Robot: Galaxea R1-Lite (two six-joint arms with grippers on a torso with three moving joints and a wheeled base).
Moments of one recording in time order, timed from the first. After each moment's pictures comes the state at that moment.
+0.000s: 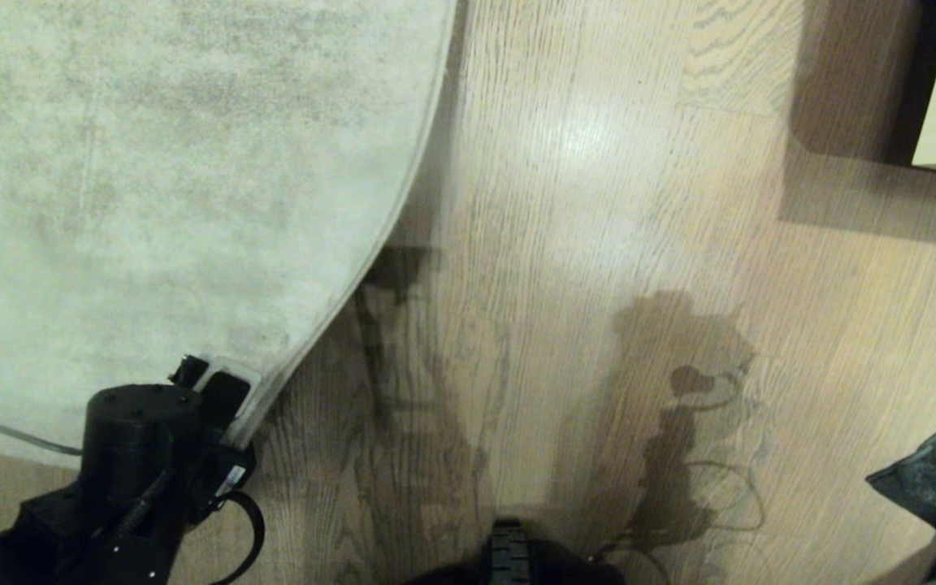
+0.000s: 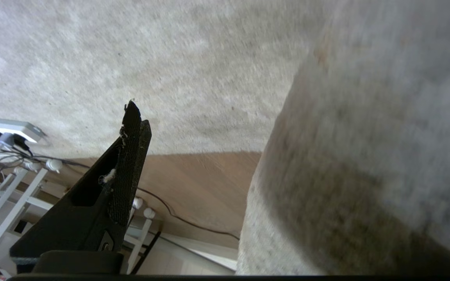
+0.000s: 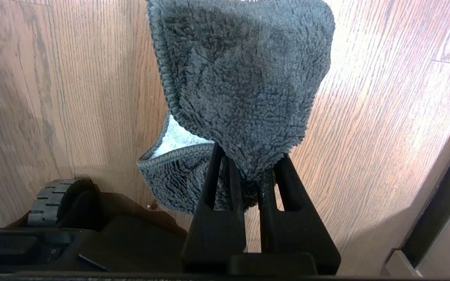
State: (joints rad) left arm -0.40 1.62 -0.24 -0.84 0.77 0.39; right arm 0.01 0.00 0.00 -0.02 -0.01 0.00
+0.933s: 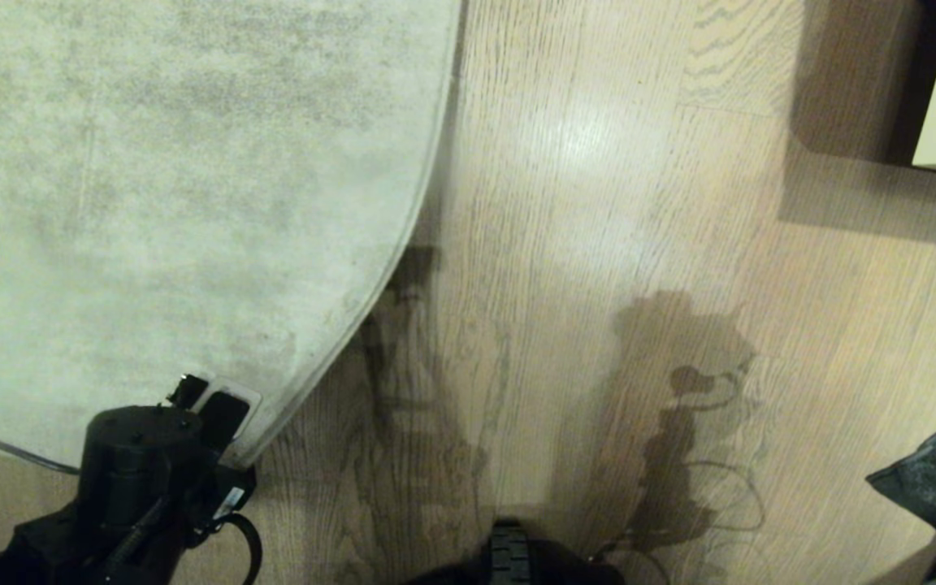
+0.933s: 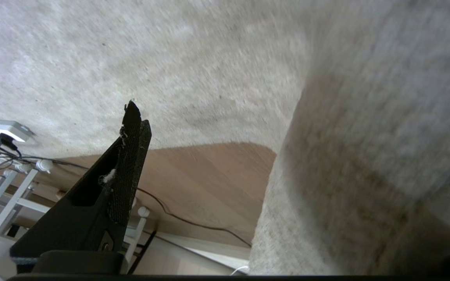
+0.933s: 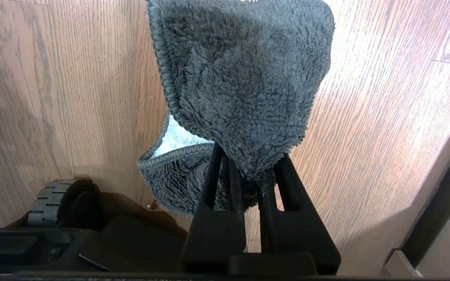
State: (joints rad) left arm -0.45 1.60 -0.18 -0.84 0.77 0.36; right arm 0.01 0.00 0.00 -0.02 -0.01 0.00
